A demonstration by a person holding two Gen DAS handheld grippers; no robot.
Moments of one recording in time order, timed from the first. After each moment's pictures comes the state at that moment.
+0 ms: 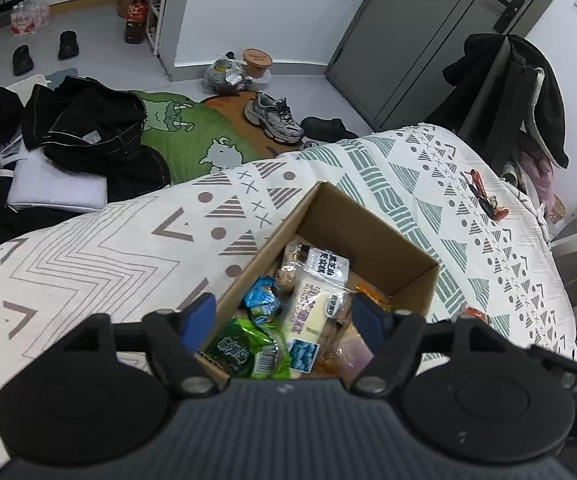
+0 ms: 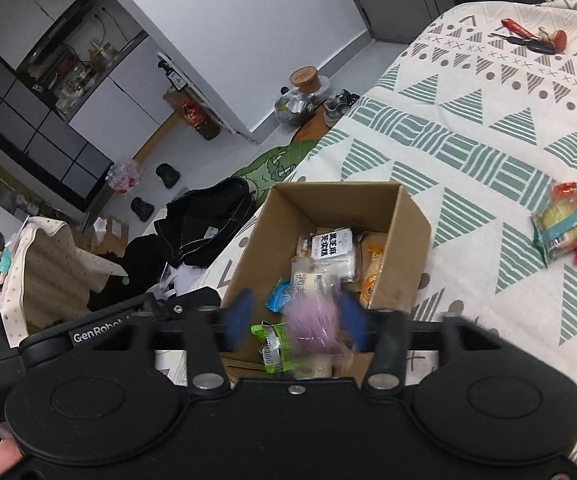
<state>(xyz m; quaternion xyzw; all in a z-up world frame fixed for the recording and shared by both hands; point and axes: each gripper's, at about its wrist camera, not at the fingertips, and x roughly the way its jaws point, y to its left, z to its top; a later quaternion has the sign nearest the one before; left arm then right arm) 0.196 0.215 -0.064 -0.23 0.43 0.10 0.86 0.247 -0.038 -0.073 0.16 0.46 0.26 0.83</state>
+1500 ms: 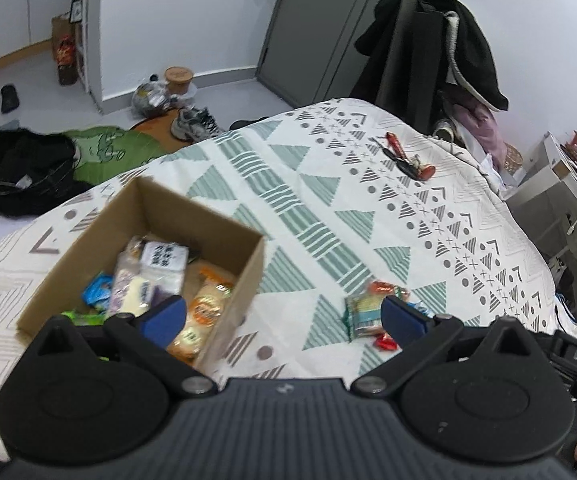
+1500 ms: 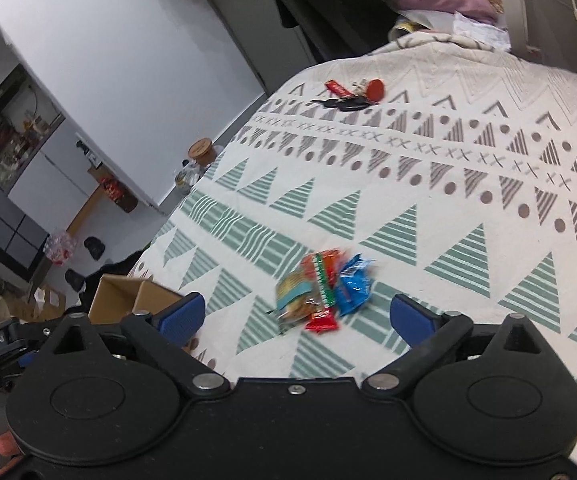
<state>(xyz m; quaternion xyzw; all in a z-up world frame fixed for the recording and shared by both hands) 0.238 0.045 -0.043 -0.16 0.42 0.04 0.89 0.283 -0.273 -0.094 0.20 0.42 0.15 0.87</state>
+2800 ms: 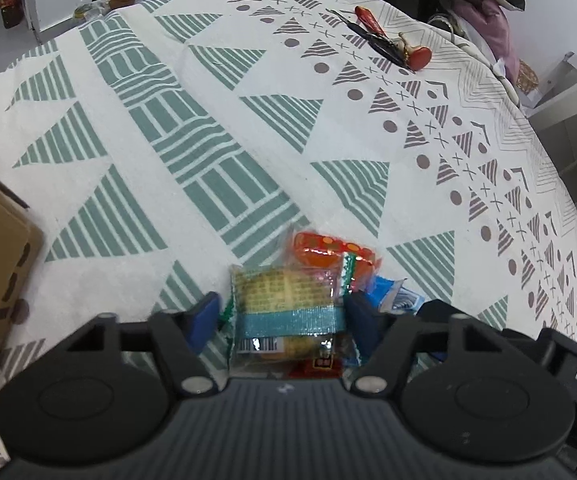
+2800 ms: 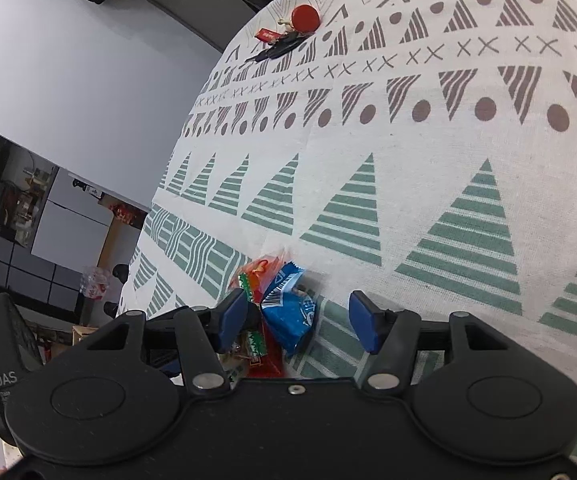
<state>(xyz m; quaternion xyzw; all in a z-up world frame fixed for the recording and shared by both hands) 0.367 -0.068 -0.190 -0.16 0.53 0.01 0.84 0.364 -0.308 -0.207 0.32 0.47 0.17 0.80</state>
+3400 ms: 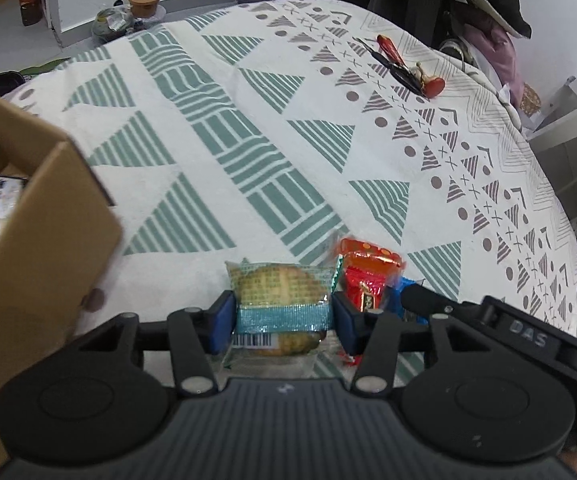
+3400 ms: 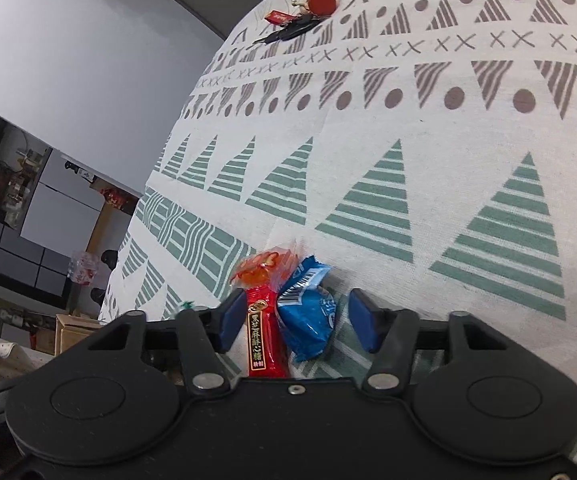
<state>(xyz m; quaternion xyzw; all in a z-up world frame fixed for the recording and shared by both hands) 0.335 -0.028 -0.161 -0.18 0.51 0.02 0.84 0.371 -0.283 -0.214 0.30 0.49 0.17 0.80</state>
